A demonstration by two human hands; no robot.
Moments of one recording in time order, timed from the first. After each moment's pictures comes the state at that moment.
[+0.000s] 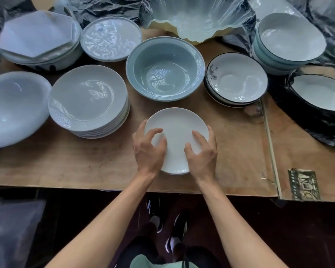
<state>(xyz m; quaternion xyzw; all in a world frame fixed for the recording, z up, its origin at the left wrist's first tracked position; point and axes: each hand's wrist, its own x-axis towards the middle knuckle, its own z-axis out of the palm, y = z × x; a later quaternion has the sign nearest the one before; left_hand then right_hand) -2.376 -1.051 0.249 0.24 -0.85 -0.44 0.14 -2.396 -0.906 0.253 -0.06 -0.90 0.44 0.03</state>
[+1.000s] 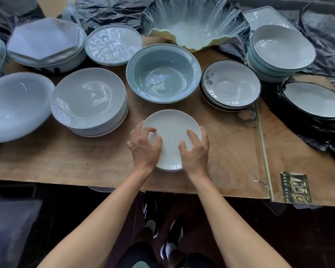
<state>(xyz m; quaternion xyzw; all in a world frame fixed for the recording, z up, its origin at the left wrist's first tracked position) -2.383 -1.047 0.239 0.26 -0.88 -0.38 0.14 -2.403 -0.903 0.244 -0.04 -0.91 0.42 0.01</state>
